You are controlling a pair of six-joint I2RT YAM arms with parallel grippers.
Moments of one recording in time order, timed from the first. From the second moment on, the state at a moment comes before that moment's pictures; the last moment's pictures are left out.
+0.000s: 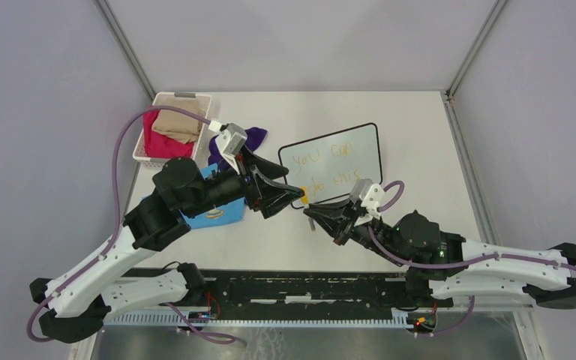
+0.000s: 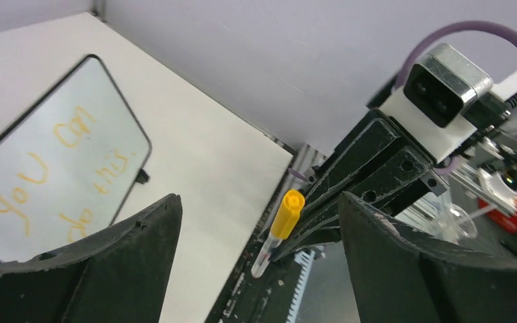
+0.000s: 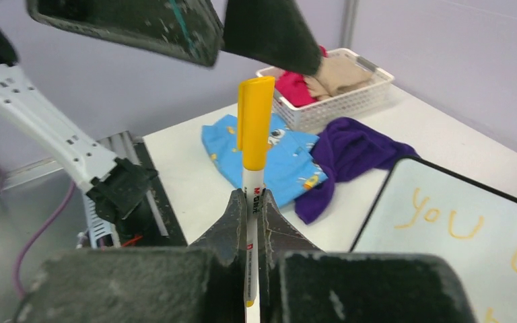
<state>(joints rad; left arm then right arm) -0.95 0.87 1.15 -0.24 0.26 -0.44 1.42 0.76 0.79 0.11 0.35 0.02</state>
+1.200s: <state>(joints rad) -0.95 0.80 0.84 -0.27 -0.67 -0.17 0.18 1.01 0.61 -0.33 0.47 0.20</state>
